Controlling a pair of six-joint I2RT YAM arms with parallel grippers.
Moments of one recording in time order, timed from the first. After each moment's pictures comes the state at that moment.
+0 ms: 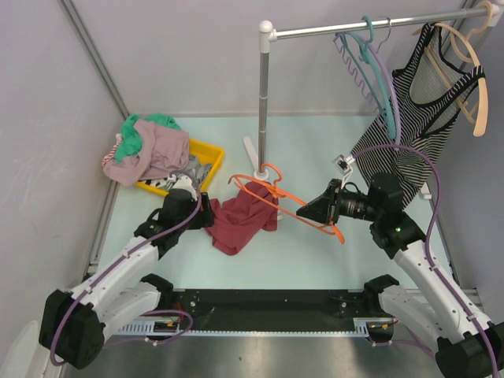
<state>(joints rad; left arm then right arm) -0.44 0.88 0.53 -0.33 -0.14 -0.43 0.37 0.81 0.71 -0.12 -0.87 0.54</state>
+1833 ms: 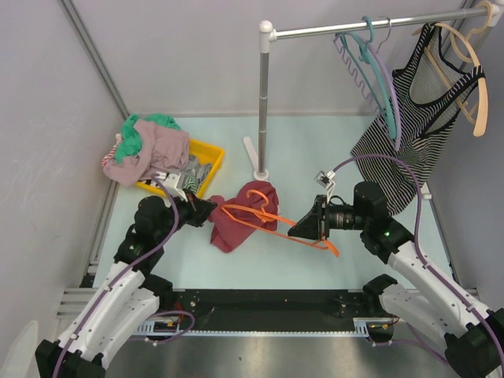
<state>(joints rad) -0.37 0.62 0.48 -0.13 0.28 -0.42 0.51 0.81 0.62 -0.10 -0.90 0.55</state>
